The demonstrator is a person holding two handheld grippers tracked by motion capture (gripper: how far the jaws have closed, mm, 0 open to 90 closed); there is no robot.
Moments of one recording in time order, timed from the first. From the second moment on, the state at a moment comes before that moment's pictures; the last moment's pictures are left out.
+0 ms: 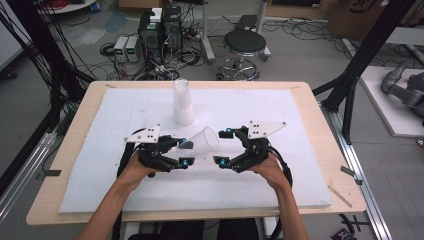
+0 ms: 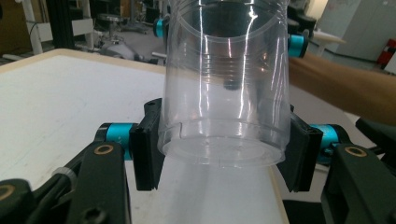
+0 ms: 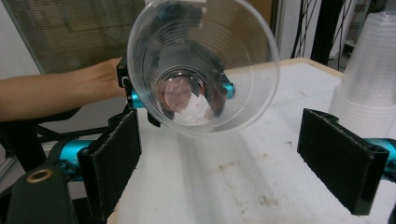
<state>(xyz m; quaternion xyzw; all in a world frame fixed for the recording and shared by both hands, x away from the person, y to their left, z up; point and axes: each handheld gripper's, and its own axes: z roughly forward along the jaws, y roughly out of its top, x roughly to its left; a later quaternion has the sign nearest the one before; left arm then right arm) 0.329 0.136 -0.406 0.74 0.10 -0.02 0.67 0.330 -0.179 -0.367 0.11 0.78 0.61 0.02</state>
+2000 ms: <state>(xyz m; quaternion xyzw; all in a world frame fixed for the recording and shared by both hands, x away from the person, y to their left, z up) 0.318 0.160 -0.412 0.79 0.21 0.08 0.56 0.343 -0.171 -0.359 0.14 0.80 0.59 0.03</state>
